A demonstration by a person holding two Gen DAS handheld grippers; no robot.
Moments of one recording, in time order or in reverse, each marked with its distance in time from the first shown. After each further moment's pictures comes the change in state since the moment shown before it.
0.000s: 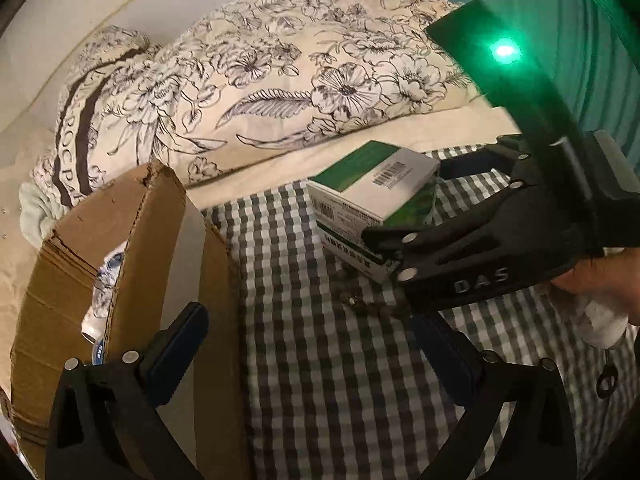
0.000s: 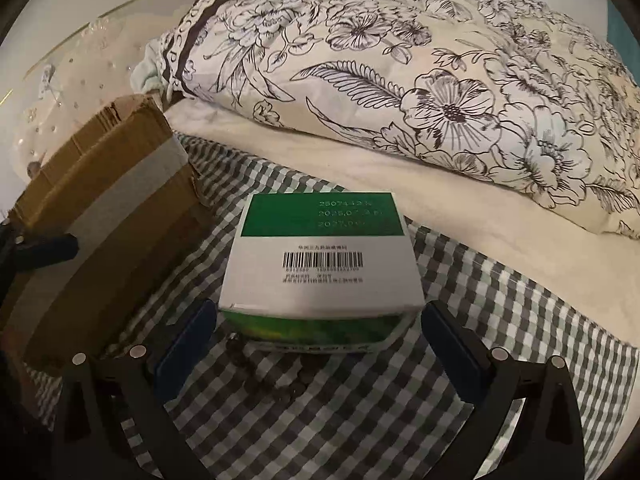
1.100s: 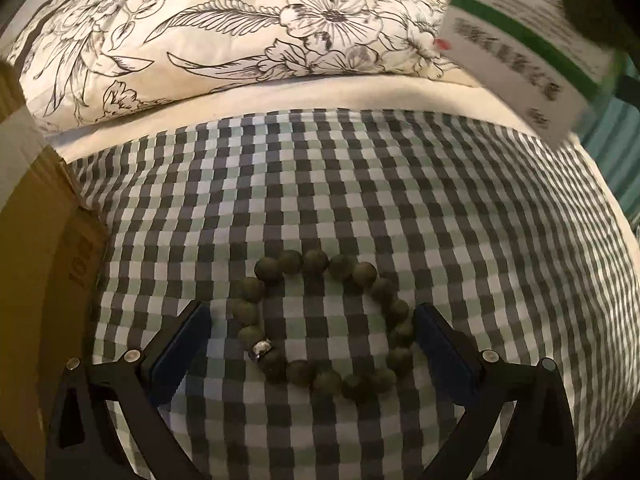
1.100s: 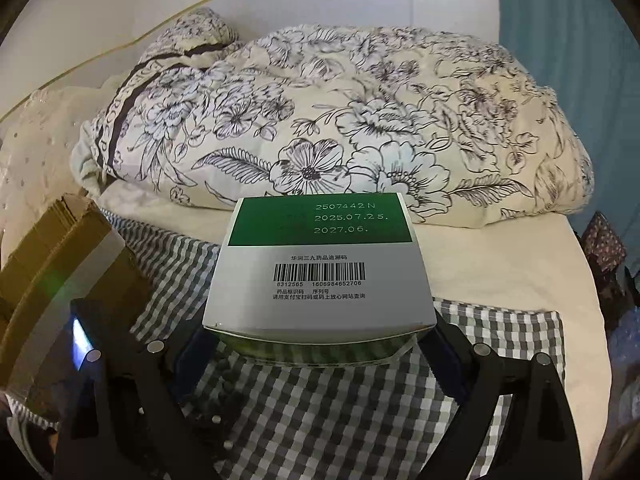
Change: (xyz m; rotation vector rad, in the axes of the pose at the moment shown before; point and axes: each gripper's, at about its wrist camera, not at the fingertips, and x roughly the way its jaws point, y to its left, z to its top) left arm 0.116 -0.040 -0.006 -0.158 0.078 -0.159; right arm -0.095 -0.055 -0.014 0.214 -0.213 -0.224
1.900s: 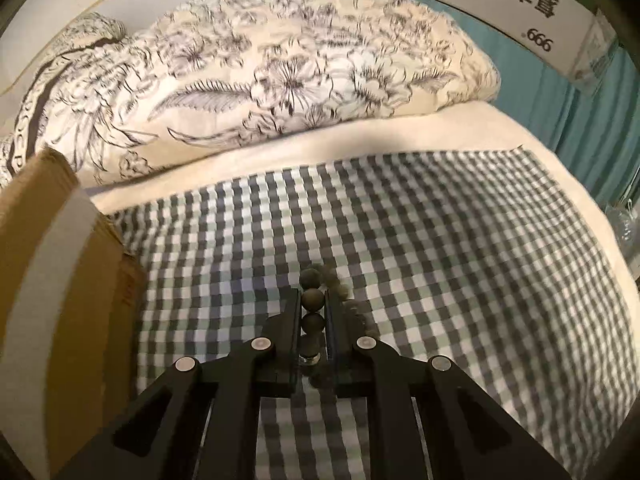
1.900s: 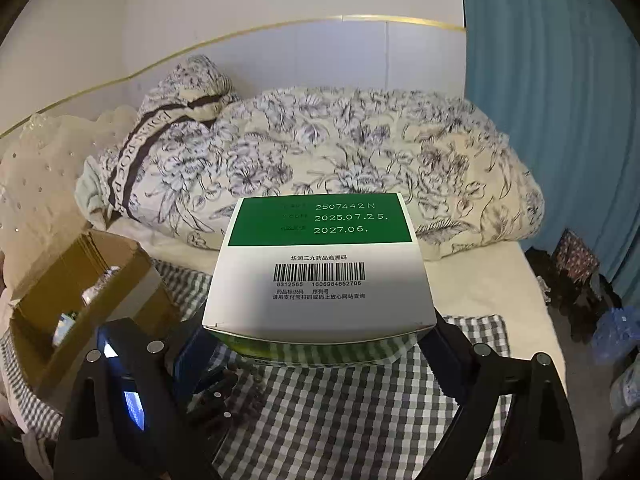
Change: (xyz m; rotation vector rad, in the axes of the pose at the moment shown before) left arm -0.081 -0.024 -0.006 0.107 -0.133 0.000; right arm -0.114 0.035 0.004 0.009 -0.154 -0.084
